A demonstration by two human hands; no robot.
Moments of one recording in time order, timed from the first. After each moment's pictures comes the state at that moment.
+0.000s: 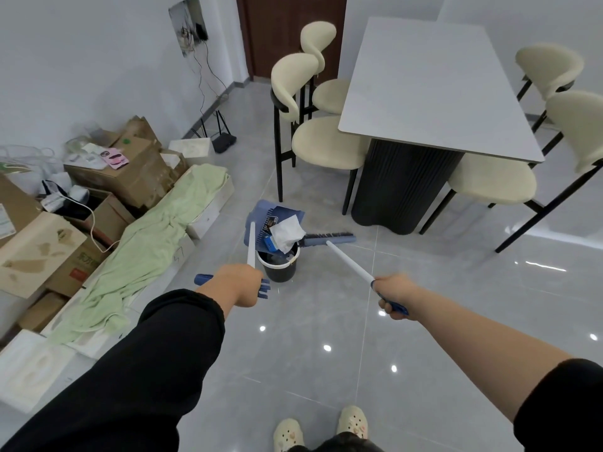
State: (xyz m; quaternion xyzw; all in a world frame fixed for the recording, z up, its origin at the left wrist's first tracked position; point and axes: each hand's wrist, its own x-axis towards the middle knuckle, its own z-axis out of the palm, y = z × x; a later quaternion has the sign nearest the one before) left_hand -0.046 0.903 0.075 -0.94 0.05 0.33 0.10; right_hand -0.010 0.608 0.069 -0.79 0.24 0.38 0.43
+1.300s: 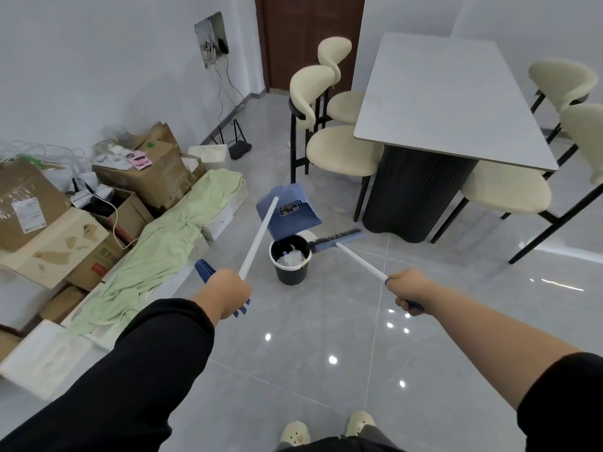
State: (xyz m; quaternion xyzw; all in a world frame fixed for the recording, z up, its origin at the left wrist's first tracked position) left_hand -0.103 0.947 0.073 -0.86 0.19 0.33 0.35; right_hand -0.017 0.612 0.067 -0.84 0.19 0.36 0.35
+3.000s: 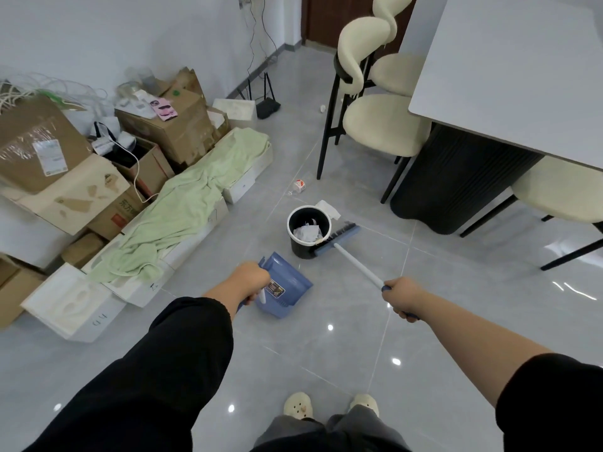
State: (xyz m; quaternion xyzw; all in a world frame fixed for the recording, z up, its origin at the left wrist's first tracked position) left_hand -0.096 0.990 0.005 -0.75 -0.40 0.27 -0.44; right_hand -0.007 0.694 0.007 -0.87 0.10 0.43 0.24
